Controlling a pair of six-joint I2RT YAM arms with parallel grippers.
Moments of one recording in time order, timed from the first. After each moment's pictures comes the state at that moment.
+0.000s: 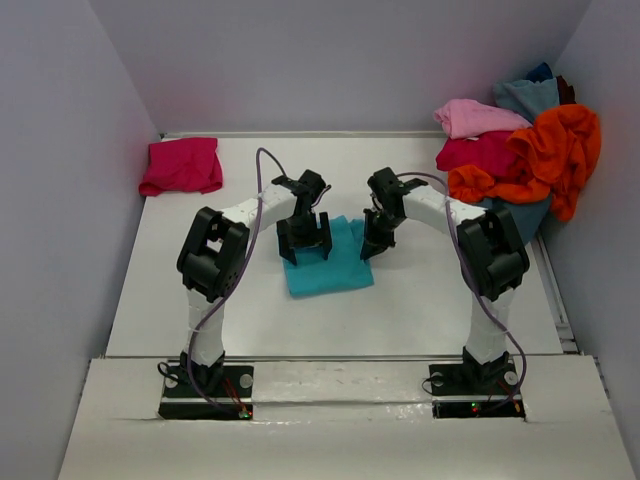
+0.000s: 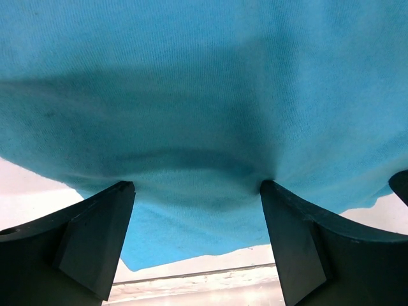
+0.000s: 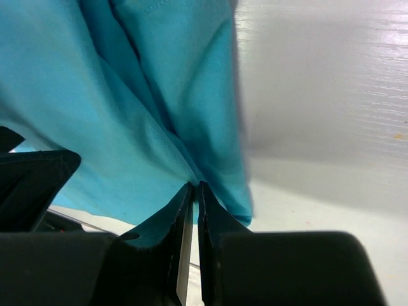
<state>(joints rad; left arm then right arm) -0.56 2.02 1.52 -0.92 0.11 -0.66 0.47 1.97 1.43 -0.78 -0.31 0.60</state>
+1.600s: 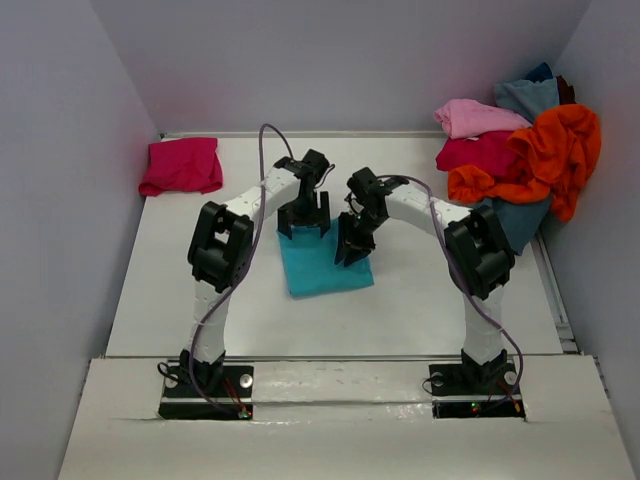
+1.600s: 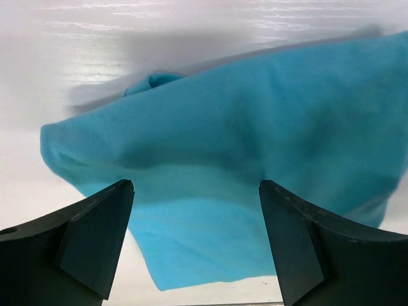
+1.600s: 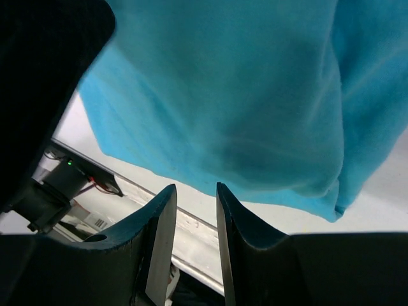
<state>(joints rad) -0.54 2.11 1.78 -1.01 -0.05 -0.56 0.56 2.03 1.58 -0.86 -0.49 0.60</state>
